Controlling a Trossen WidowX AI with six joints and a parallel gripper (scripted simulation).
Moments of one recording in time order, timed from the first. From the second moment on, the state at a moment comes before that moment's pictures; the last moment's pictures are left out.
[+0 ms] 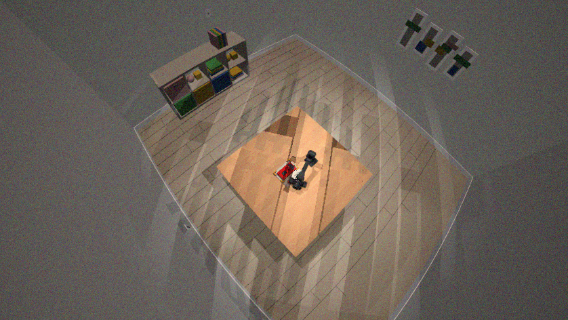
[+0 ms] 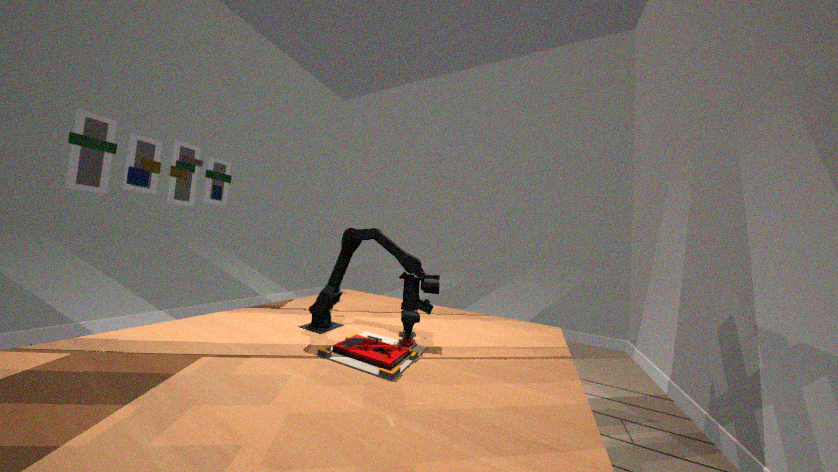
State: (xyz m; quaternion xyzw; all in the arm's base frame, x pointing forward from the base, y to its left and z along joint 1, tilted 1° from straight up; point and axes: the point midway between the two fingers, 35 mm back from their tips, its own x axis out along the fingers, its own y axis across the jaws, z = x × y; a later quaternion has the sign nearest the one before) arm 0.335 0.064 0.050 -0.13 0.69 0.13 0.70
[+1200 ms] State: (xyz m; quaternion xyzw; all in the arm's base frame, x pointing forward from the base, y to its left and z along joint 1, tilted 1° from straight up) arm 0.339 0.058 0.135 -0.12 0.69 0.13 0.70
